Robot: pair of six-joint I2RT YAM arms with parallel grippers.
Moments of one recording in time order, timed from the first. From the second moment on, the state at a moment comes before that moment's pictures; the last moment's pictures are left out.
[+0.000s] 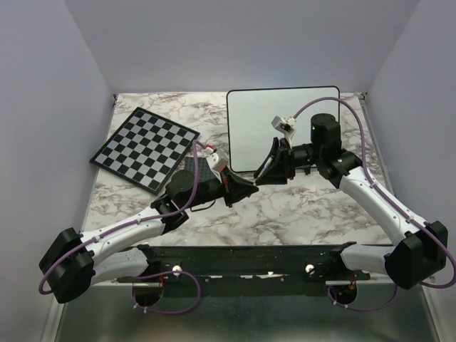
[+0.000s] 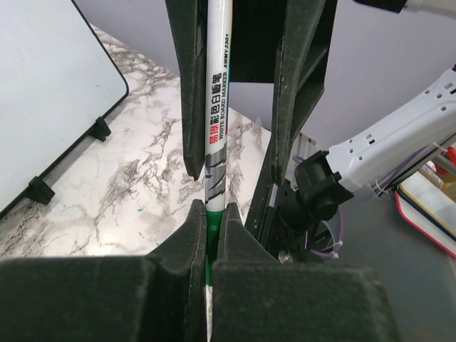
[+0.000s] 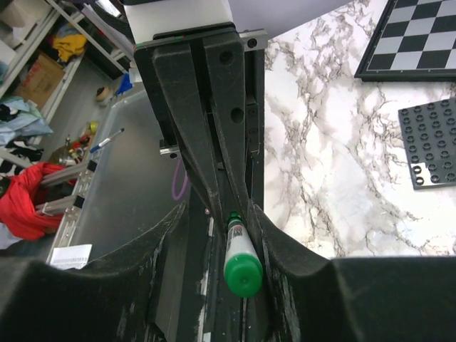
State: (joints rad) left arm -0.86 1.06 0.56 0.58 0.41 -0.48; right arm 0.44 1.24 1.05 -0.18 -1.27 0.12
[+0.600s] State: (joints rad) left arm -0.87 1.09 0.53 0.71 0.37 -0.55; right arm 0.44 1.25 1.03 -0.11 -1.27 0.21
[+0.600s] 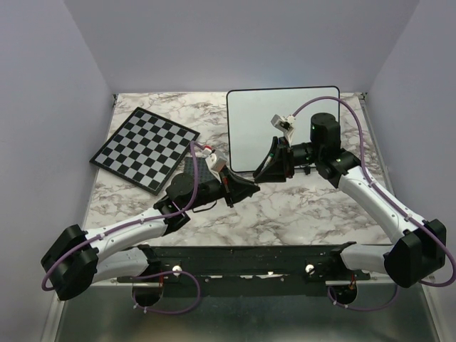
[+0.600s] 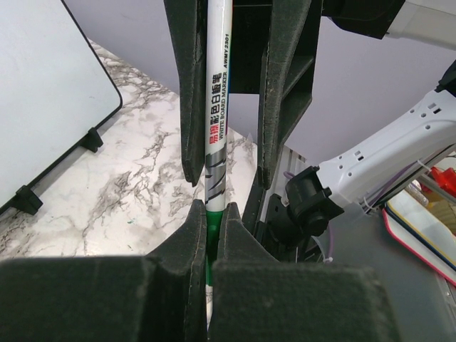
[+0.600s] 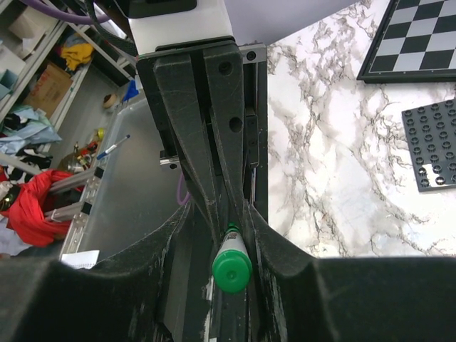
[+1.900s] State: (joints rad) left arm -0.87 1.20 1.15 -0.61 0.53 0.12; right arm 0.55 1.36 1.31 -1.04 -1.09 -0.70
